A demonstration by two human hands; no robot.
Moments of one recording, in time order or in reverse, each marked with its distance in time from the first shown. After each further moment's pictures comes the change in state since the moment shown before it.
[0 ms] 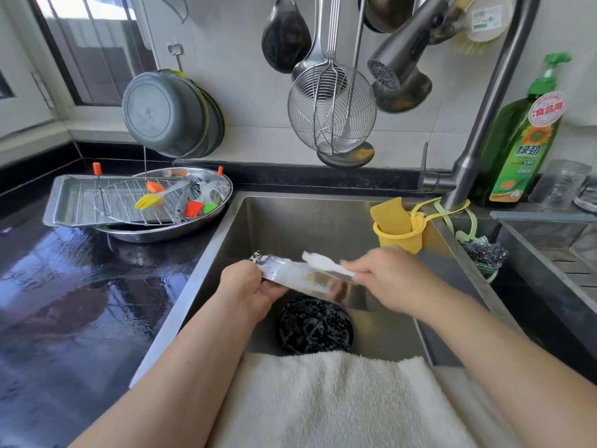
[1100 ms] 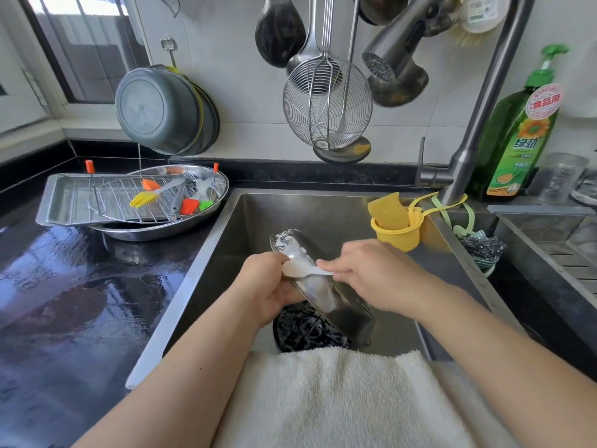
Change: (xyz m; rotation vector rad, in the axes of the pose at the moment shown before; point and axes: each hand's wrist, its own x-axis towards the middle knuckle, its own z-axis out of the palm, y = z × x) left_hand -0.011 -0.017 0.008 0.368 -0.255 0.046; right_hand -0.005 -0.021 -0.007 -0.031 0.035 -0.211
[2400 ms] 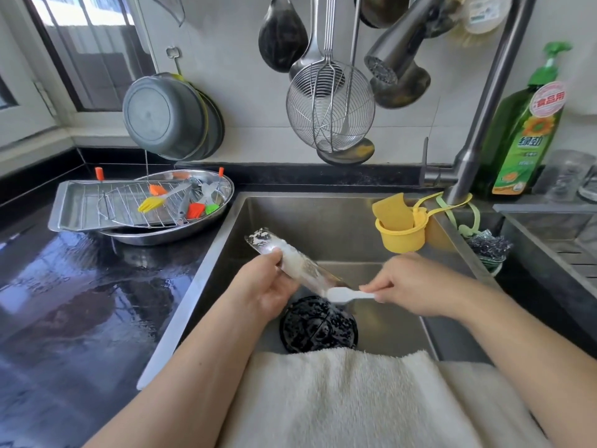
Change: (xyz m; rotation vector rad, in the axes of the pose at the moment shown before) left_hand -0.001 0.008 -0.001 -0.318 0.097 -0.049; right_hand -0.022 0.031 -0.007 0.114 -0.208 0.195
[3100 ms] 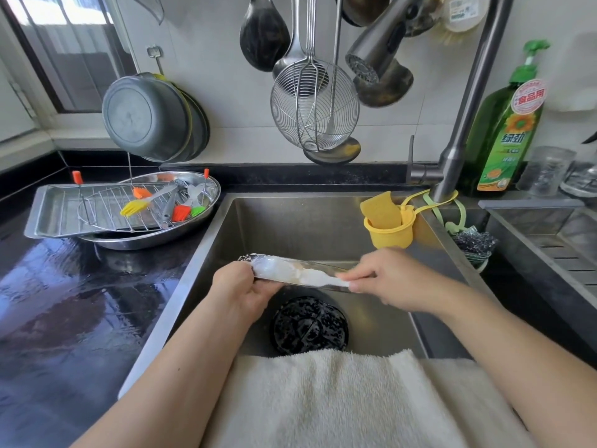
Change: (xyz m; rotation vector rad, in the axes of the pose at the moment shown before) left_hand 0.003 0.006 -0.003 -0.037 0.149 0.063; right_hand 0.004 -0.003 0.006 0.285 0.110 -0.035
